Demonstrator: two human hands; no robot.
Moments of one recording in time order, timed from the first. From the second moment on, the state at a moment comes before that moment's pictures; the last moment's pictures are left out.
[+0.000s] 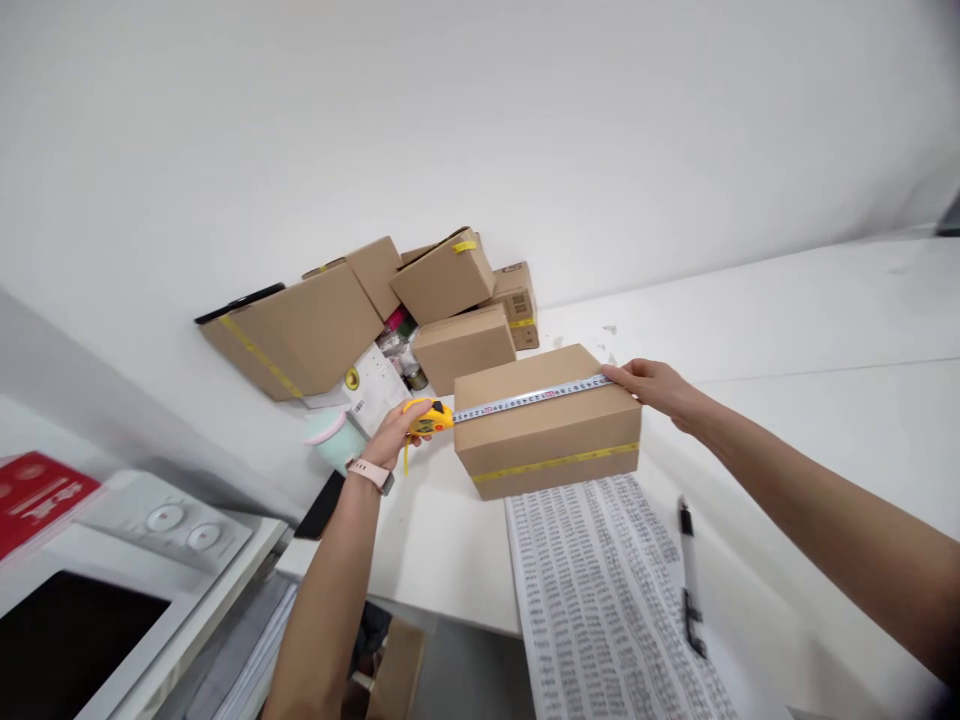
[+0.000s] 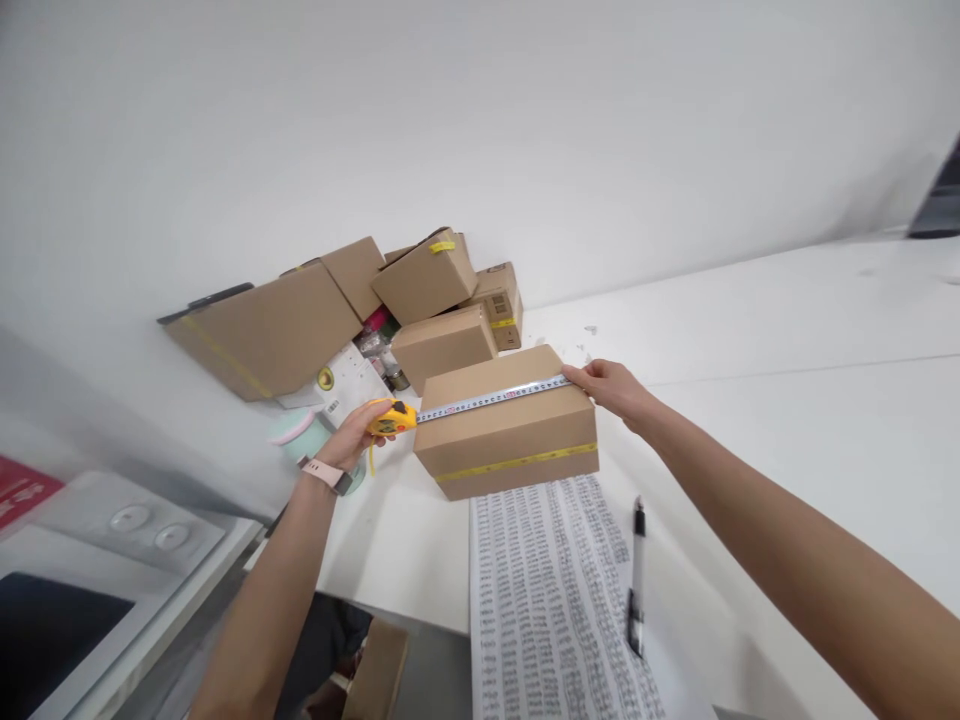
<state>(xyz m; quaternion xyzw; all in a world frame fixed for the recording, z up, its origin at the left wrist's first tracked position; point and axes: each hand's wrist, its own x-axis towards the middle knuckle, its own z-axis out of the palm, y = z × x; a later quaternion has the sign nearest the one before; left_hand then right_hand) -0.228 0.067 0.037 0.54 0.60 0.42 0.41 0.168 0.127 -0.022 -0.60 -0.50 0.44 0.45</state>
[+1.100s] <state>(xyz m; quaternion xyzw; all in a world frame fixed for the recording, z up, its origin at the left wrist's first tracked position) -0.235 0.069 0.036 0.55 0.60 0.40 0.42 0.163 0.128 -0.027 -0.60 -0.52 0.41 0.45</state>
